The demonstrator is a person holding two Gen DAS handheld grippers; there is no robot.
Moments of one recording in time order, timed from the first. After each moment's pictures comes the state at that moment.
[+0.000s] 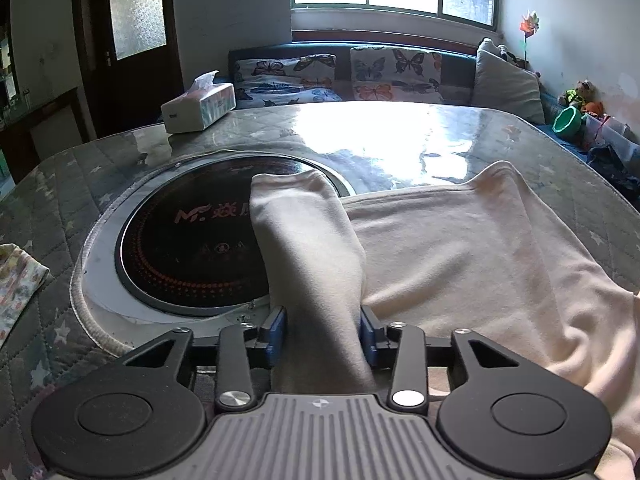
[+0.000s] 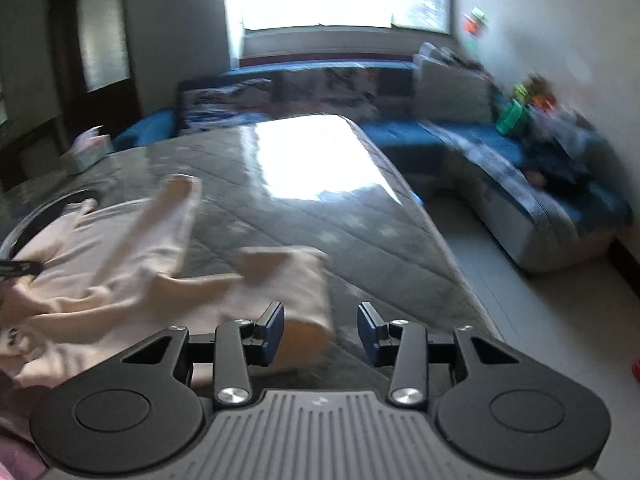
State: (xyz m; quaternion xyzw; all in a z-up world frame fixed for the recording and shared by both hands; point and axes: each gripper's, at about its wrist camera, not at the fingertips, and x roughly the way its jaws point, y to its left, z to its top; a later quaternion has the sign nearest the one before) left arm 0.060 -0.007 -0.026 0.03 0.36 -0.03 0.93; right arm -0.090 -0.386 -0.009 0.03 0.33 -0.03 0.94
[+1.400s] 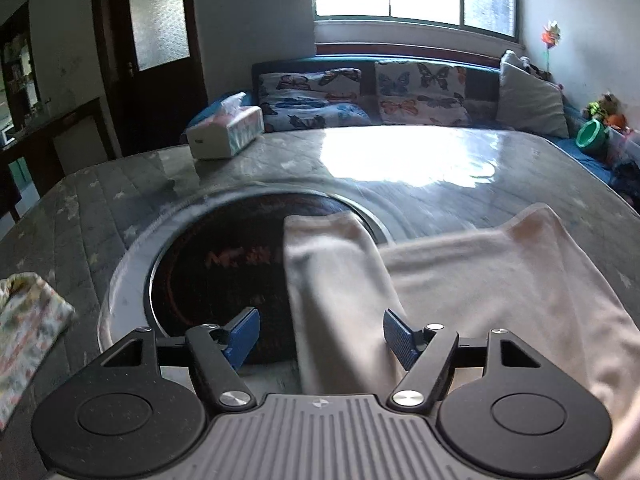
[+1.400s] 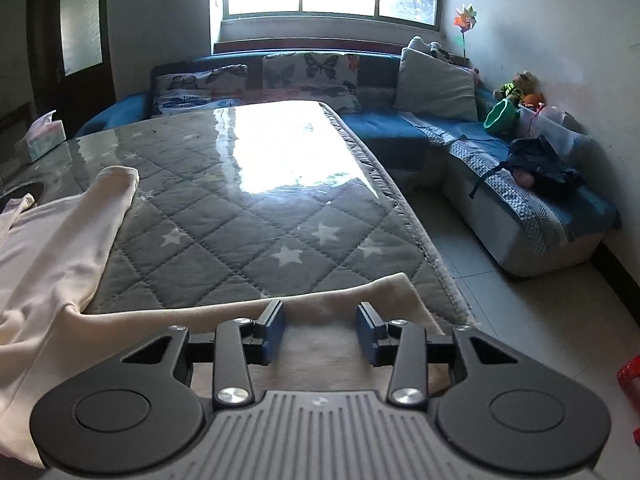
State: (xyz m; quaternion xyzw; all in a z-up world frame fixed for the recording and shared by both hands) left arm 0.098 0.006 -0.003 0.03 0.34 0.01 0.94; right arm -0.019 -0.409 -0.047 0.02 0.35 -0.08 0.93
